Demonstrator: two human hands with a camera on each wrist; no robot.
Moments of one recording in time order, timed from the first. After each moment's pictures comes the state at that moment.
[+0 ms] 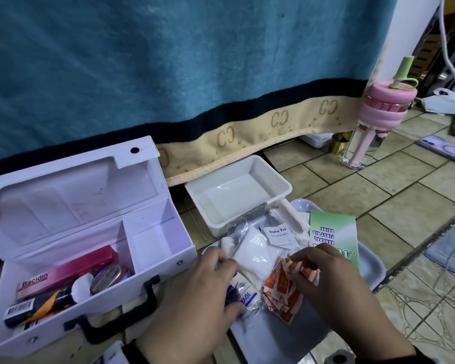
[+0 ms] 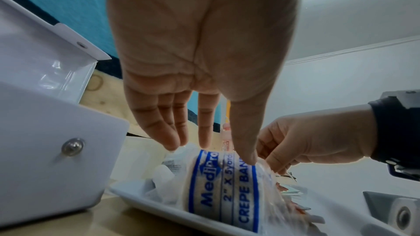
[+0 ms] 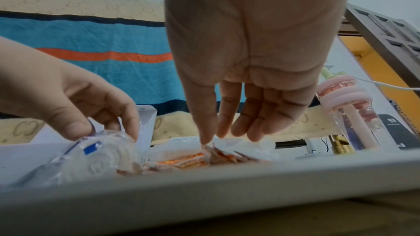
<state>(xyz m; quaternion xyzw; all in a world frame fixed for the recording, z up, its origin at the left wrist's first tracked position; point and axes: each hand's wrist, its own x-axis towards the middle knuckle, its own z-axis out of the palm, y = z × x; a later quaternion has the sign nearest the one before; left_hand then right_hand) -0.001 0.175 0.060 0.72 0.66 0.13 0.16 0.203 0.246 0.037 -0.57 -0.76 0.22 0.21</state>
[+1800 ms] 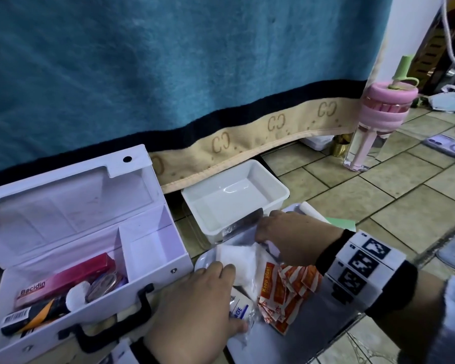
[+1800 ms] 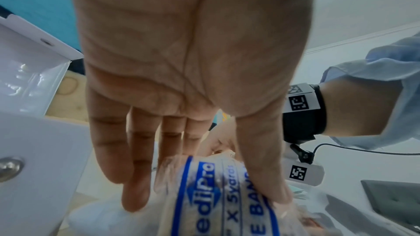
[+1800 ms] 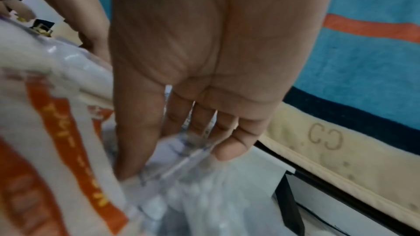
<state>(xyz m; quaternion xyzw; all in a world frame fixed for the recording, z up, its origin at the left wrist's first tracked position) 0.016 0.192 0.067 0.69 0.70 -0.03 0.16 0.161 0.340 0.066 -0.29 -0.94 0.02 -0.17</state>
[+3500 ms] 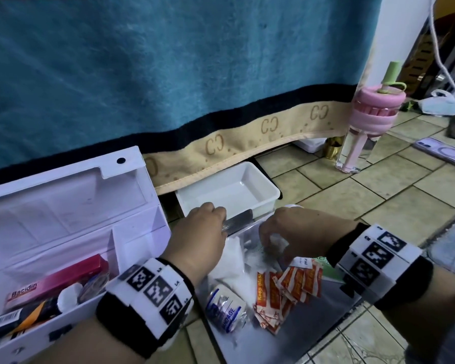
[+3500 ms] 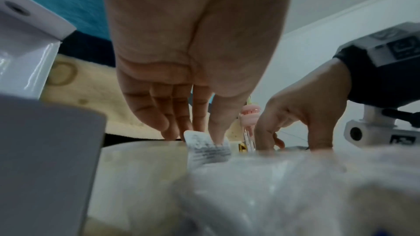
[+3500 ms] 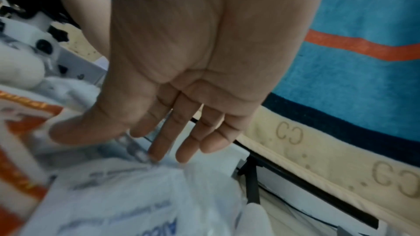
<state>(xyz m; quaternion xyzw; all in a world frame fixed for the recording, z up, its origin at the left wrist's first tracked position) 0.000 0.268 0.070 0.69 0.72 0.10 0.05 0.181 0.349 0.082 -0.33 -0.93 0.10 -0.16</state>
